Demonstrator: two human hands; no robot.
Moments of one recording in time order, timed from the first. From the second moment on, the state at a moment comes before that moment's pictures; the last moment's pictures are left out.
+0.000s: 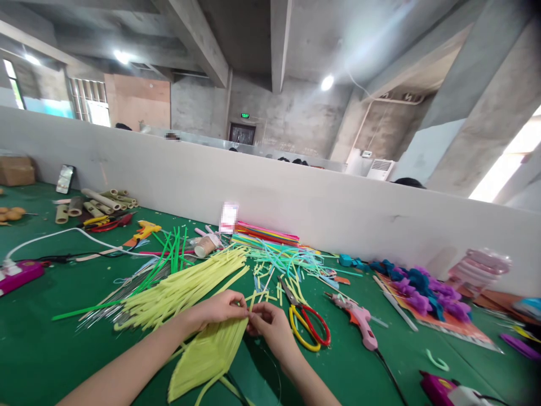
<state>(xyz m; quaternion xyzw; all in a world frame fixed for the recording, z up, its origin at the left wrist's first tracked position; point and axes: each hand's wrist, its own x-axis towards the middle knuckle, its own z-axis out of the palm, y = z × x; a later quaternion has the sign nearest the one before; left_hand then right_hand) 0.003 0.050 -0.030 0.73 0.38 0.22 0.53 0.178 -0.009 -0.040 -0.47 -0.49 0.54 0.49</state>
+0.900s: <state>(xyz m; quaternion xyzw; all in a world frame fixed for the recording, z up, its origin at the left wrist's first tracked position) -0.001 0.043 -0.012 0.67 0.35 0.21 0.62 0.181 -0.010 -0.042 -0.46 -0.51 0.55 0.48</state>
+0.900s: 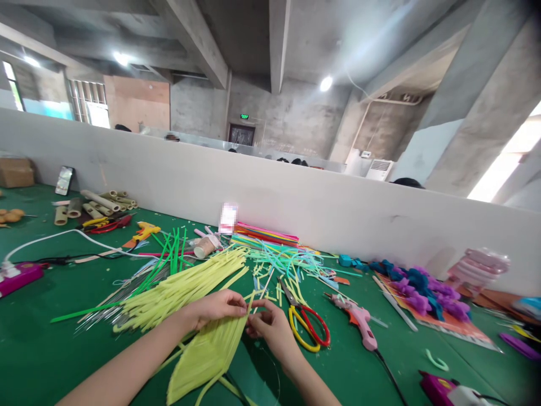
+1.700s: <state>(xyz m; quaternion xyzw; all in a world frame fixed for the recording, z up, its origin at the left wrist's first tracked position) -0.003 0.047 -0.023 0.59 0.31 0.18 0.73 0.180 -0.014 -0.036 -0.49 -0.63 0.41 0.45</state>
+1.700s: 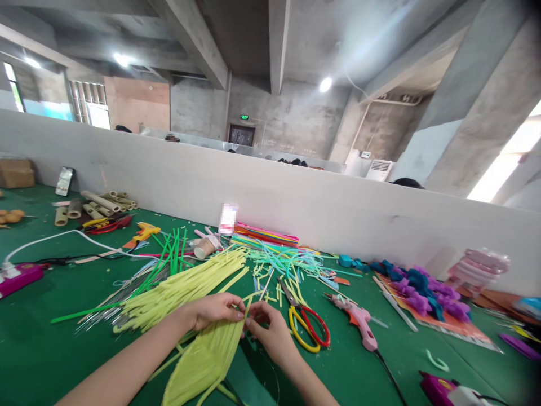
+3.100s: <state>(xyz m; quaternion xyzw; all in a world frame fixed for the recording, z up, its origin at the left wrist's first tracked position) -0.005 0.050 -0.015 0.60 0.29 0.21 0.72 0.175 -0.014 -0.040 -0.51 -0.59 0.47 0.42</state>
